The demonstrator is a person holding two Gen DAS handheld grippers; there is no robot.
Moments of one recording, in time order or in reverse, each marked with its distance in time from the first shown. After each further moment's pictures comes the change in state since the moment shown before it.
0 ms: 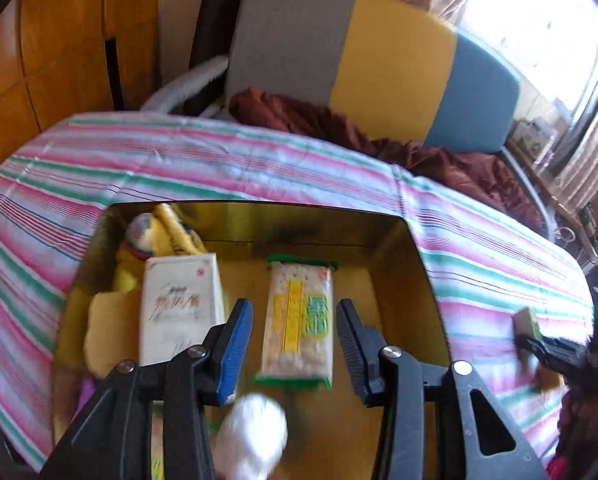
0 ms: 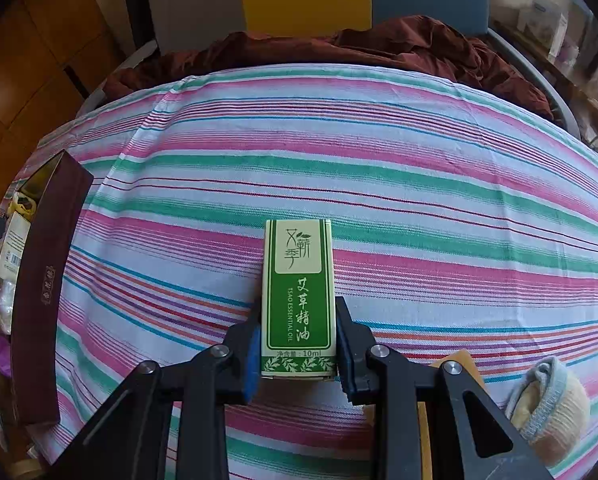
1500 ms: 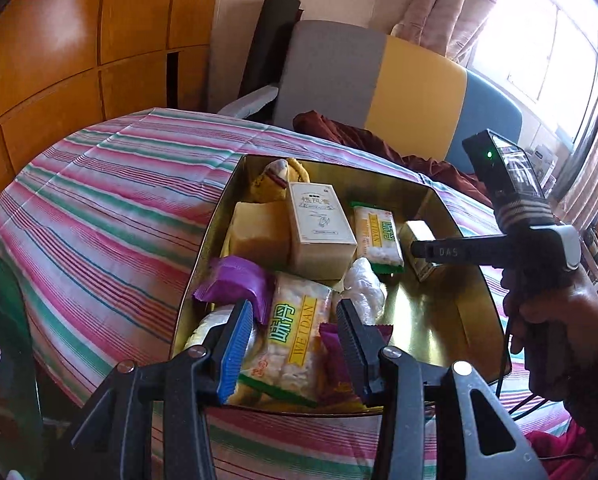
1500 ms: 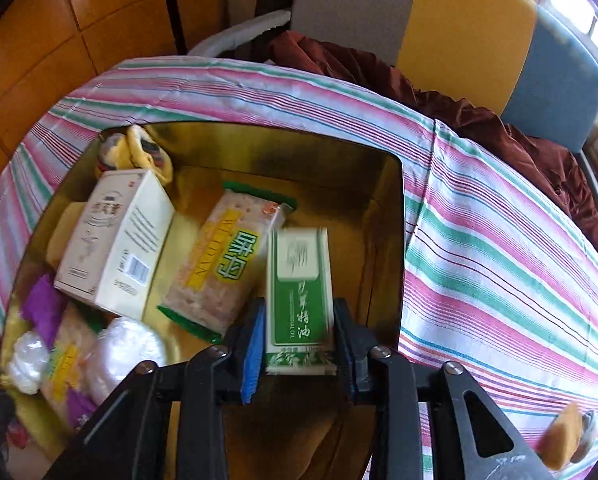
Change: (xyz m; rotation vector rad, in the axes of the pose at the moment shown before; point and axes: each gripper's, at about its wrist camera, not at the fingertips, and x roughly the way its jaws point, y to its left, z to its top) left arm -0.087 0.084 -0.108 -0.076 -0.135 0.057; right arm 0.017 0.287 0.020 -0.314 -0.007 -0.019
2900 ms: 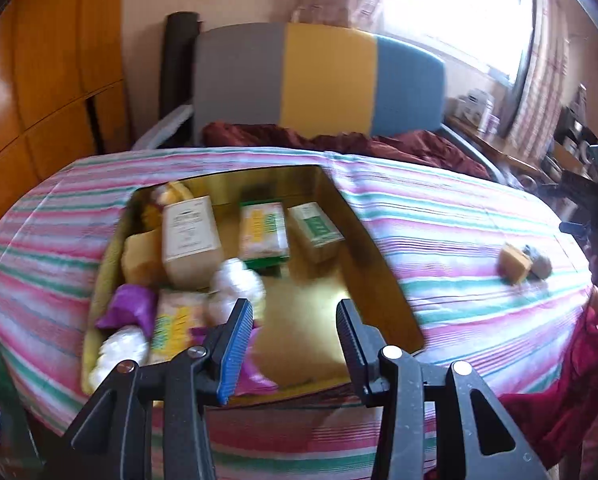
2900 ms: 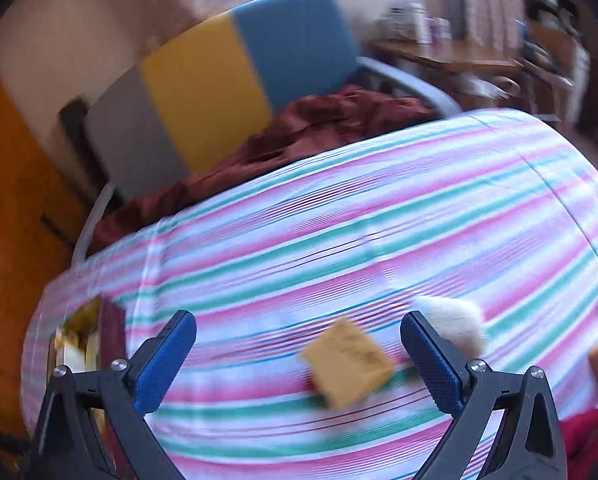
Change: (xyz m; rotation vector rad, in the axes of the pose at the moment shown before) left arm -0.017 -0.106 -0.006 0.285 0.010 -0.136; right arm -0.160 -0.331 -0.176 0.837 -0.304 -0.094
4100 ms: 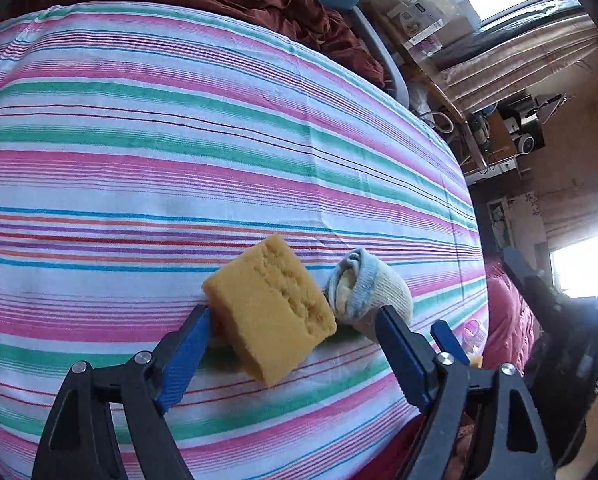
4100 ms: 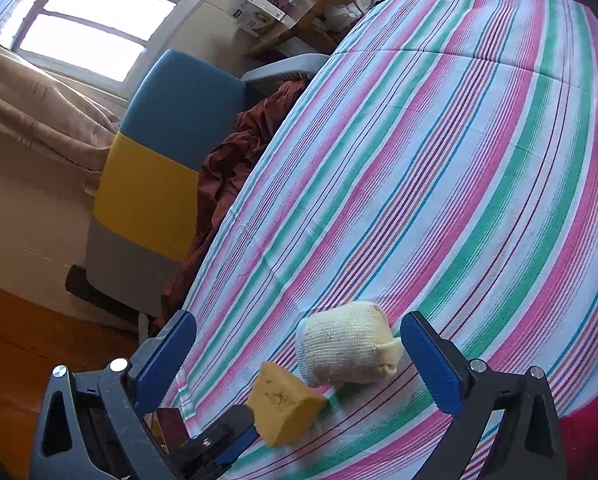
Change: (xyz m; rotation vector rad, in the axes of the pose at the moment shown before) left arm 0.194 -0.312 0.068 -0.210 0.530 -0.444; right arm 0.014 -0.133 -0.008 0.535 -0.021 0.226
